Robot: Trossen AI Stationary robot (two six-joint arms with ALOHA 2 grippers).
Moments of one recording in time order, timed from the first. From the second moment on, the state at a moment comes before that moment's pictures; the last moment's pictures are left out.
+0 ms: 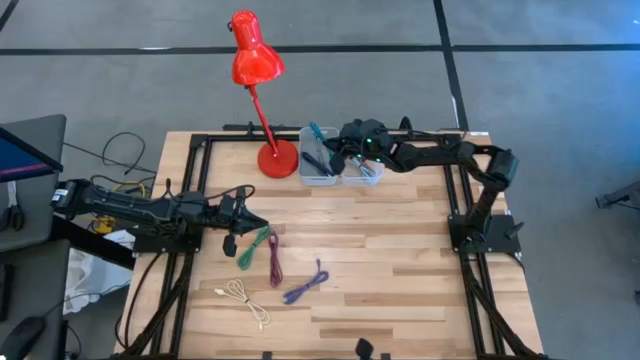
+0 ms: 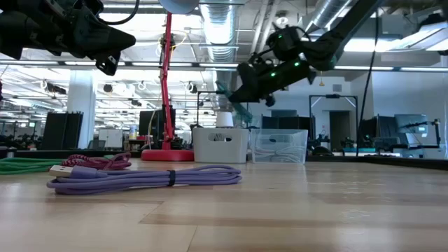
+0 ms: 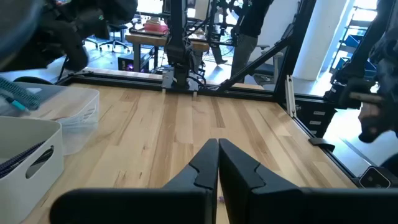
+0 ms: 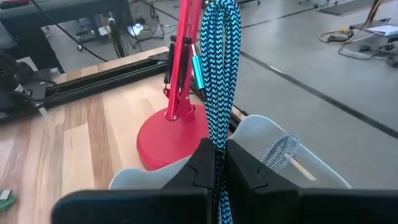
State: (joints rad) left arm -0.12 0.62 0.17 0.38 -0.03 -0.08; right arm -0.51 1.77 0.98 0.48 -0.07 0.08
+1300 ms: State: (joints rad) left arm -0.12 0.62 0.17 0.38 -0.03 -0.09; right arm -0.44 1.80 1.22 0.11 -0.16 0.09
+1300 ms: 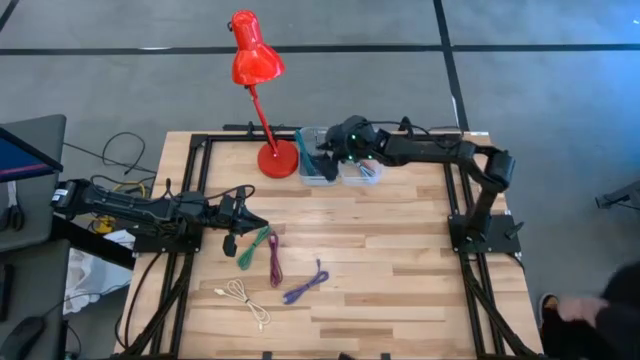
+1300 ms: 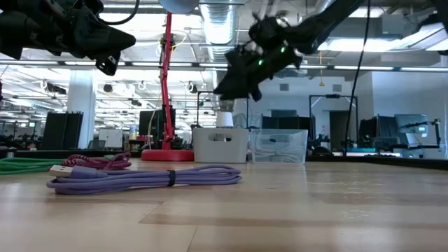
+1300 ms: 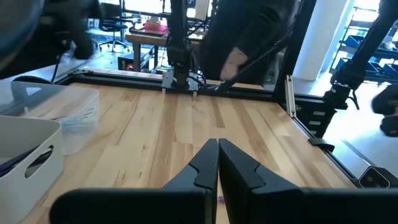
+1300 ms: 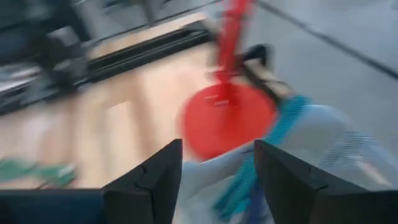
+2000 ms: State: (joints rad) left arm -0.12 0.62 0.17 0.38 -0.03 -0.09; right arm 0.01 1.76 1.21 -0.28 -0.18 -0.09
